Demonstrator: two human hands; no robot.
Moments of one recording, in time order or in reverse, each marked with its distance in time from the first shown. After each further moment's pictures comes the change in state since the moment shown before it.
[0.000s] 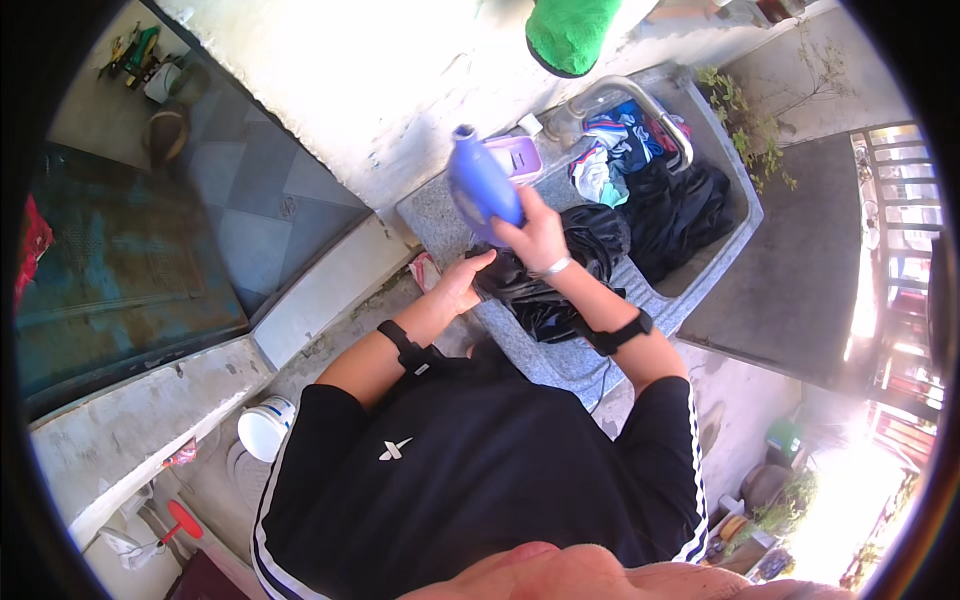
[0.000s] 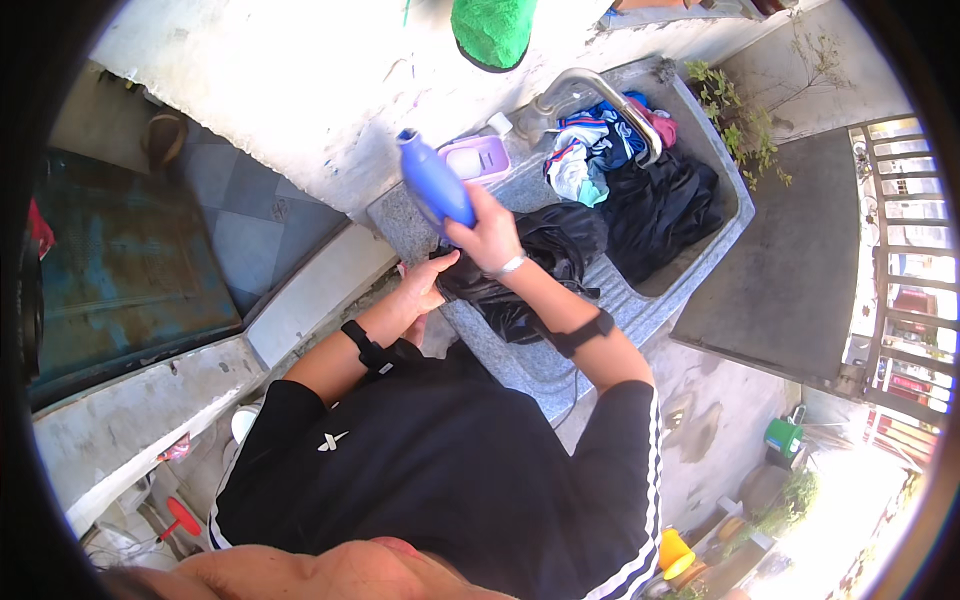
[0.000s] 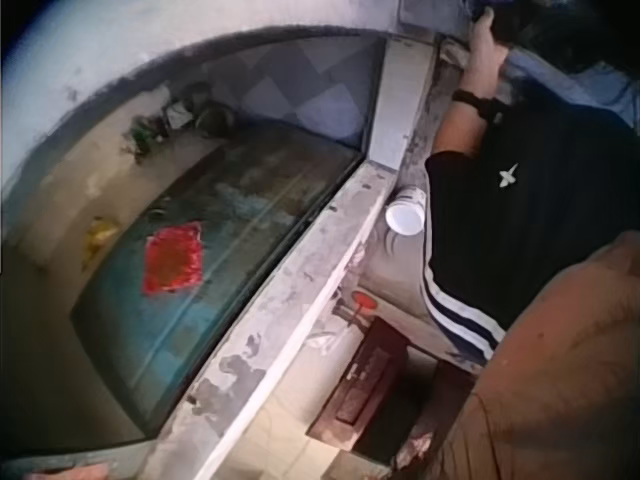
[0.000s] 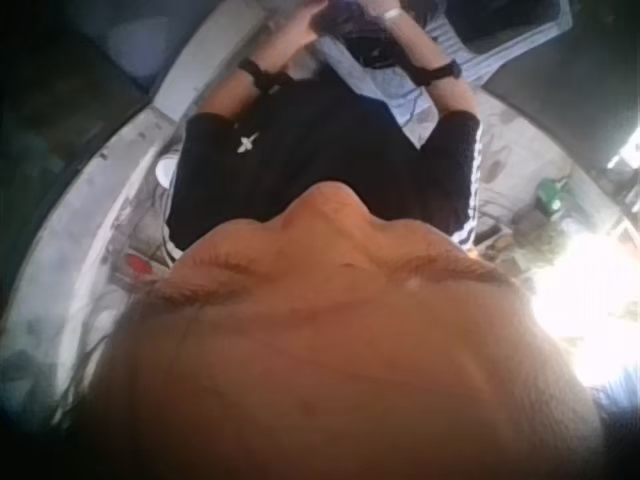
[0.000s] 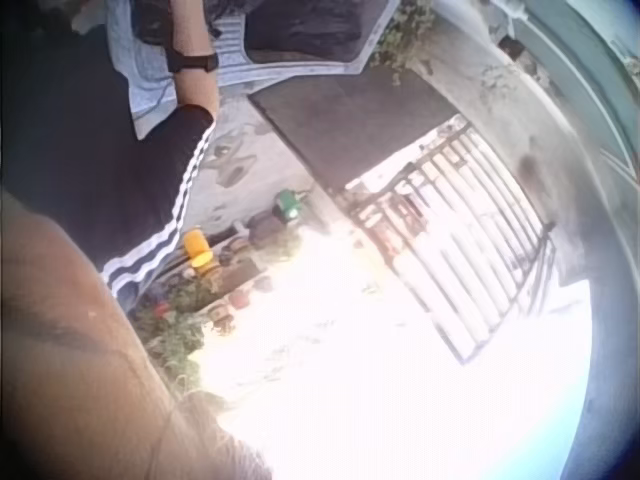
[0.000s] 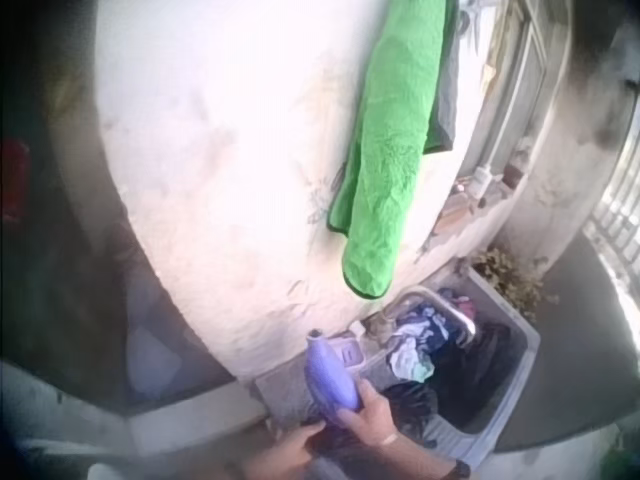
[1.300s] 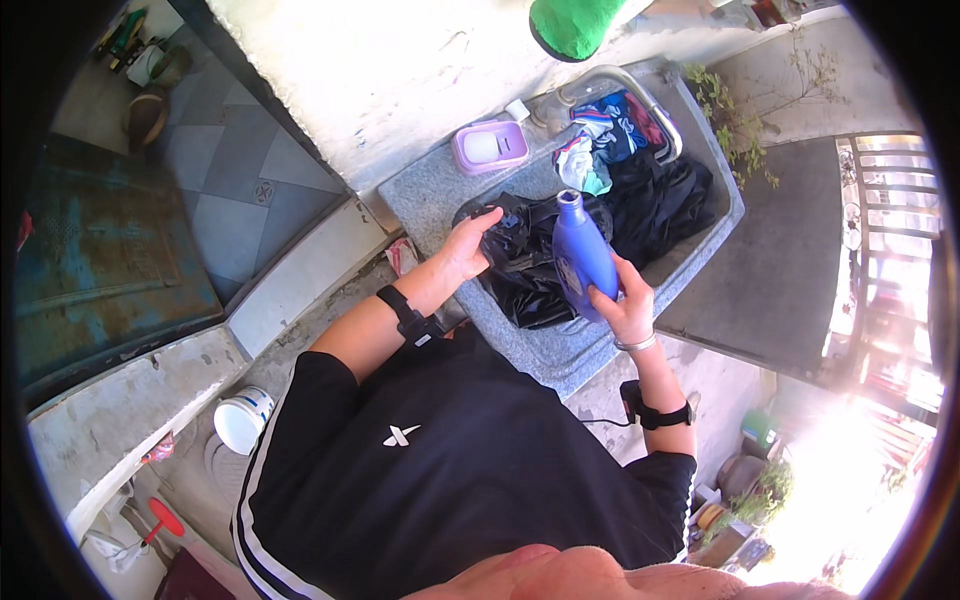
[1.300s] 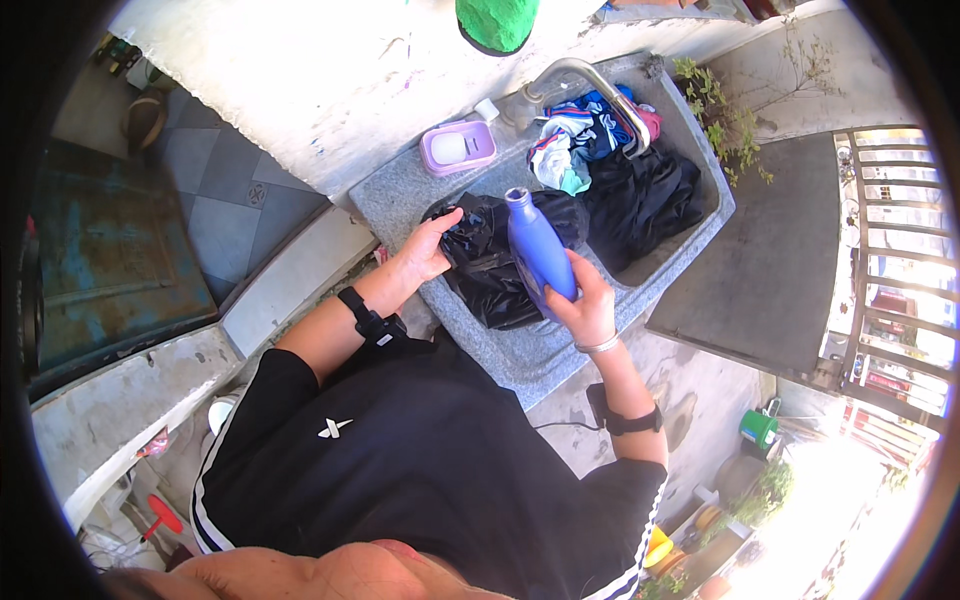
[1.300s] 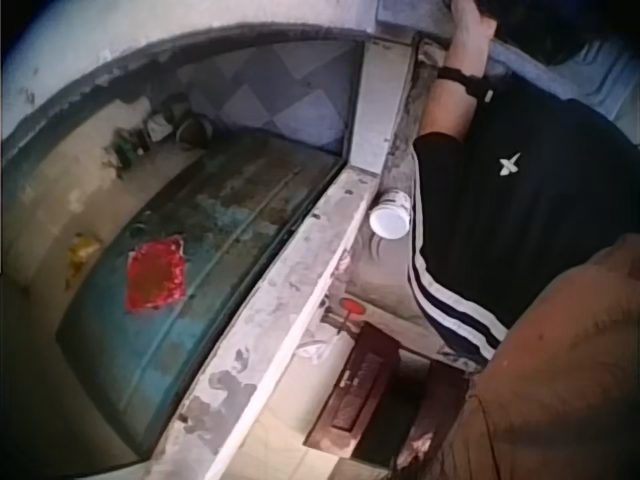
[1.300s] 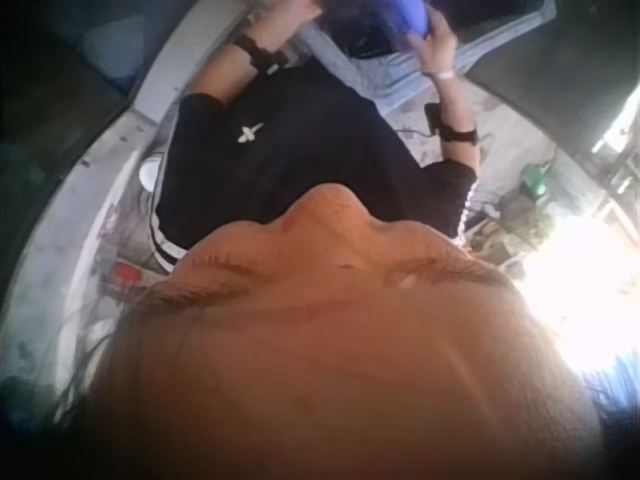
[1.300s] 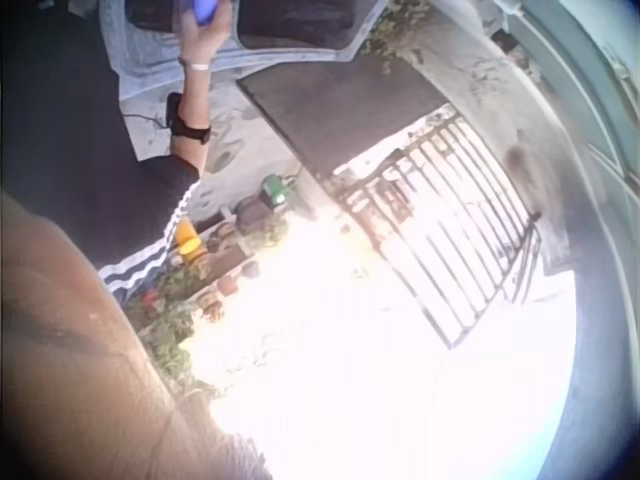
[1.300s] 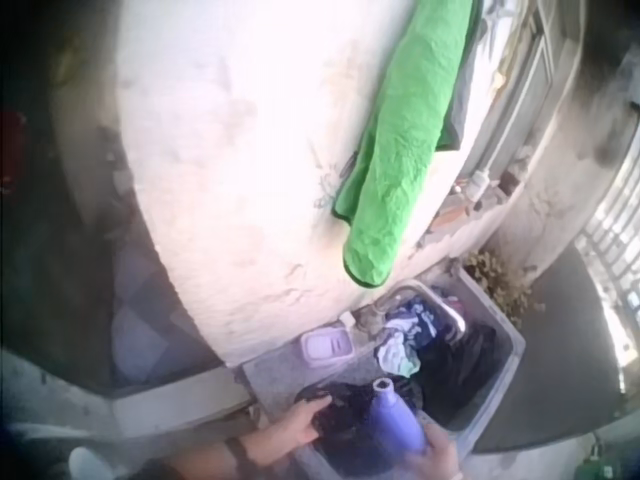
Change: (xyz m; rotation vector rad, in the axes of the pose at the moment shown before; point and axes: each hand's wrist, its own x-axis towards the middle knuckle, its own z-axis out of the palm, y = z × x) left_hand 0.018 0.006 0.047 -0.124 -0.159 0.045; right_hand -0.118 -0.004 -0.121 -0.235 0.021 0.176
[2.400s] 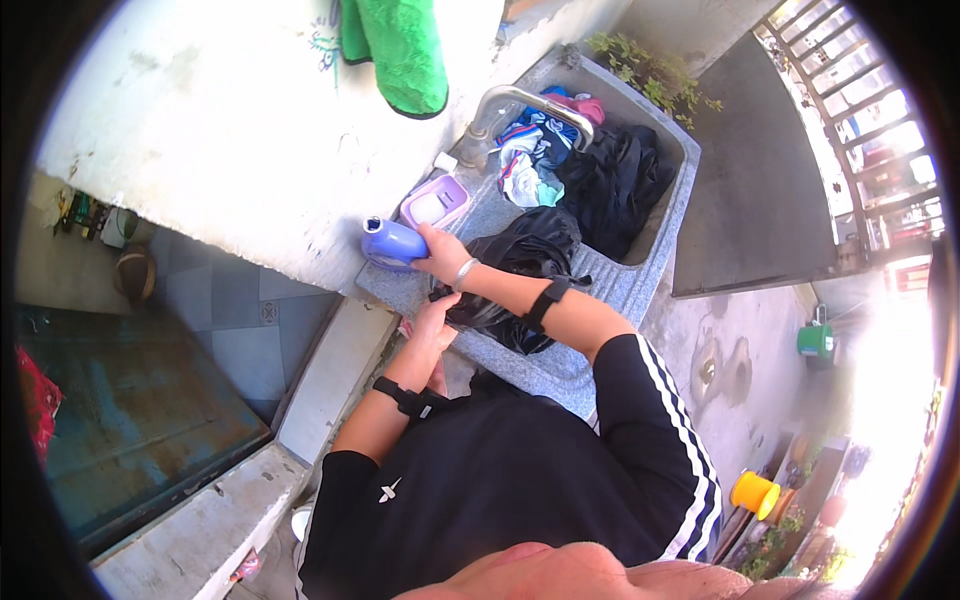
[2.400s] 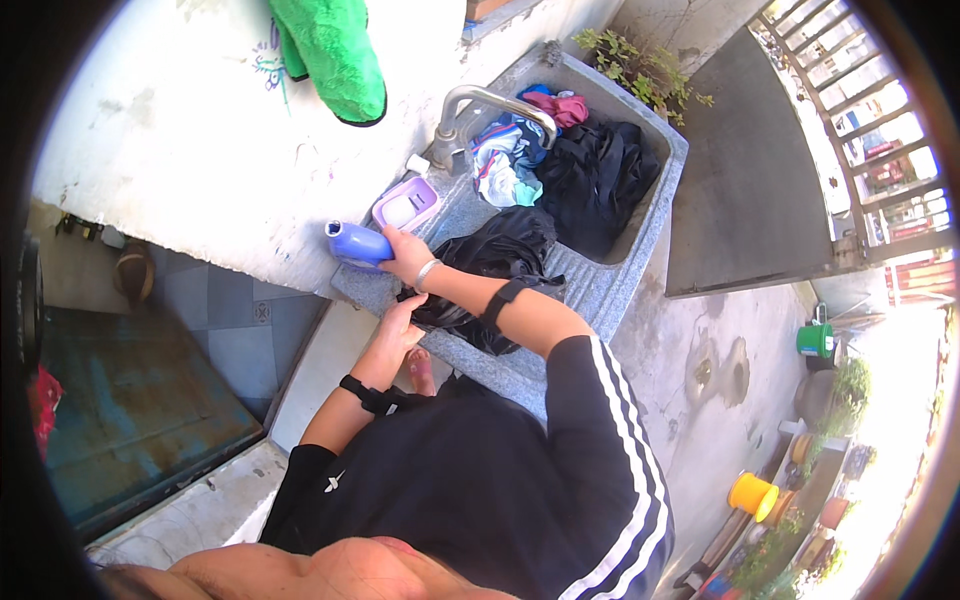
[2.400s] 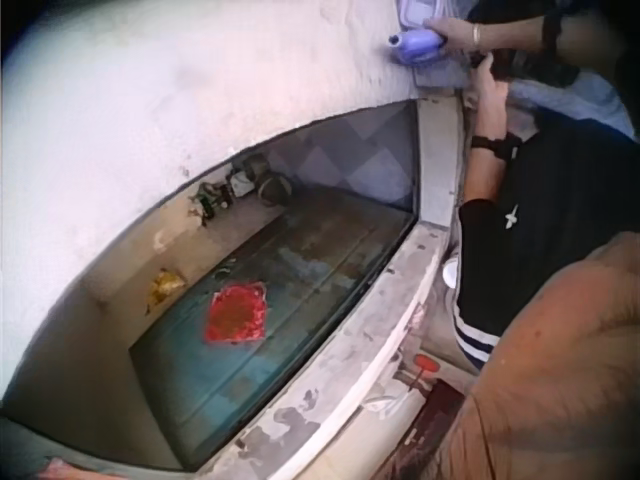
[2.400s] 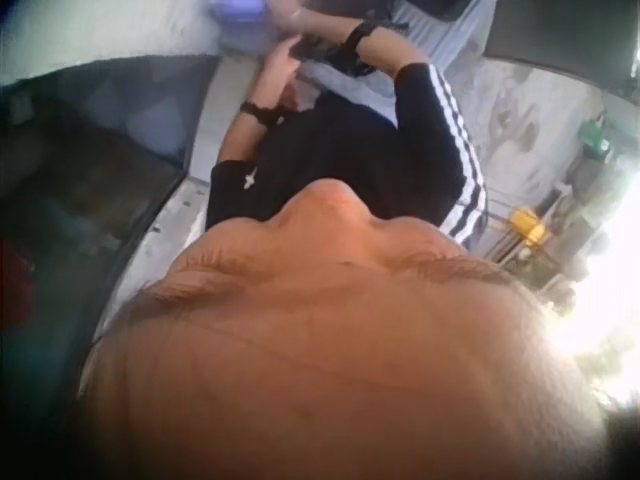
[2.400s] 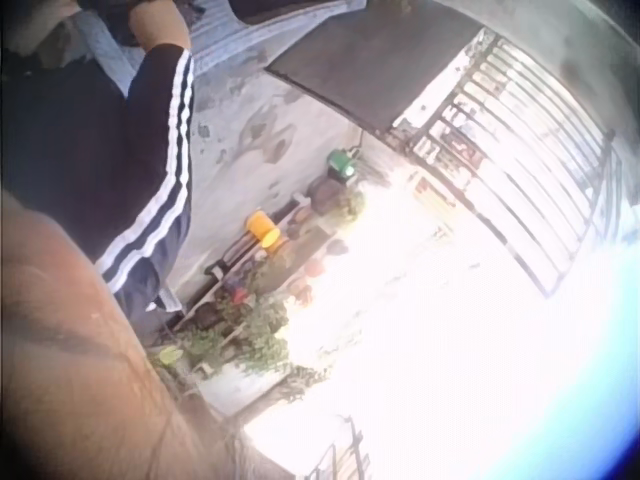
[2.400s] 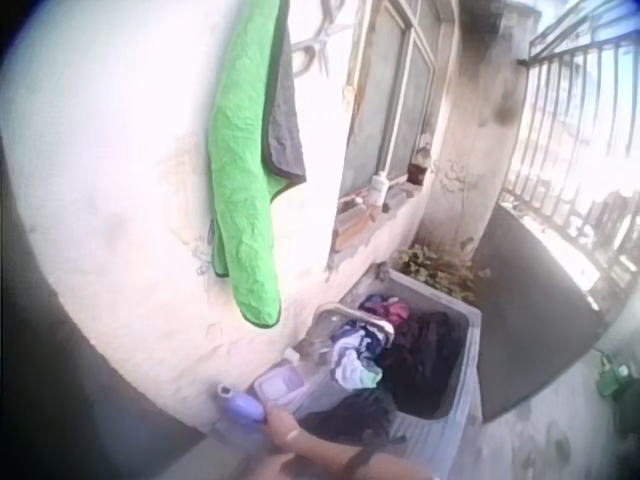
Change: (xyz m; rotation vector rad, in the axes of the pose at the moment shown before) left_hand -0.016 0.000 -0.039 0.245 0.279 0.003; right_hand 0.149 -0.006 0.192 0.046 -0.073 -0.047
